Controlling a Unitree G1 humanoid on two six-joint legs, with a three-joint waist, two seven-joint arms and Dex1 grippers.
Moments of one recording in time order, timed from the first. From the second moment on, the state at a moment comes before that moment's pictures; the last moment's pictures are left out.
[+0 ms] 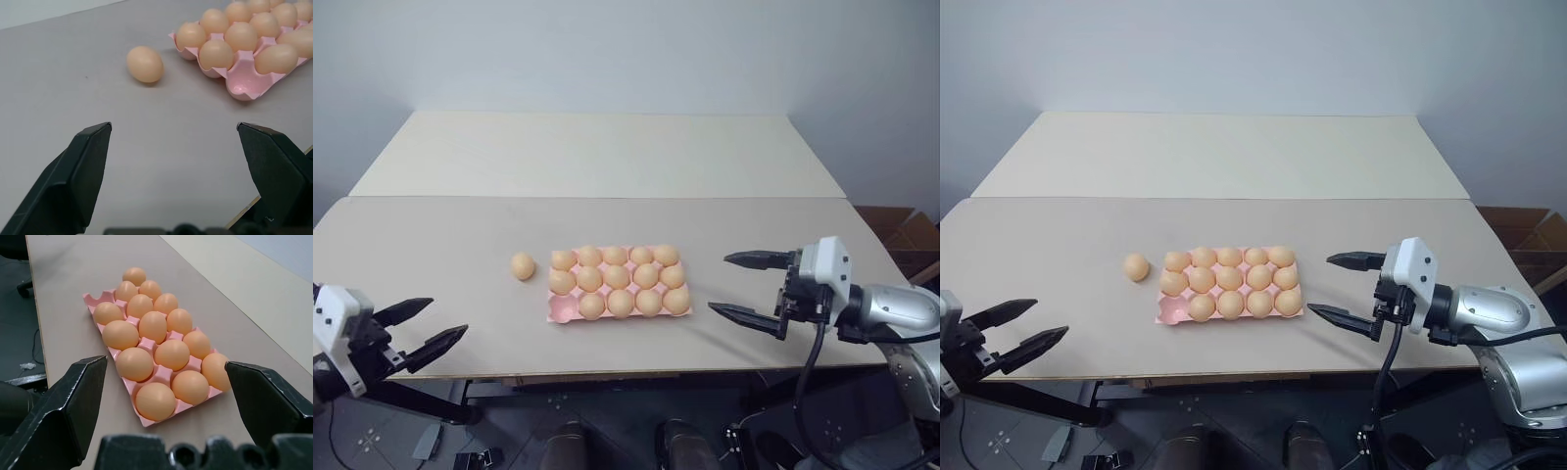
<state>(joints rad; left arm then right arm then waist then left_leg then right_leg) 0.37 0.79 0.74 -0.38 -0.62 0.54 -0.98 -0.10 -0.82 -0.20 -0.46 0.57 0.38 1.02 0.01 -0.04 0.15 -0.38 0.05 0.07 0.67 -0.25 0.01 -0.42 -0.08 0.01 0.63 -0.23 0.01</state>
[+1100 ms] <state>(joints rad) -0.43 0.55 0.17 0.01 -0.39 0.93 -0.34 -0.08 -0.80 -0.21 -0.51 0.57 0.40 0.93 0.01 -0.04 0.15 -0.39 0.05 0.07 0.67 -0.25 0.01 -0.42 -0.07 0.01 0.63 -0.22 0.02</state>
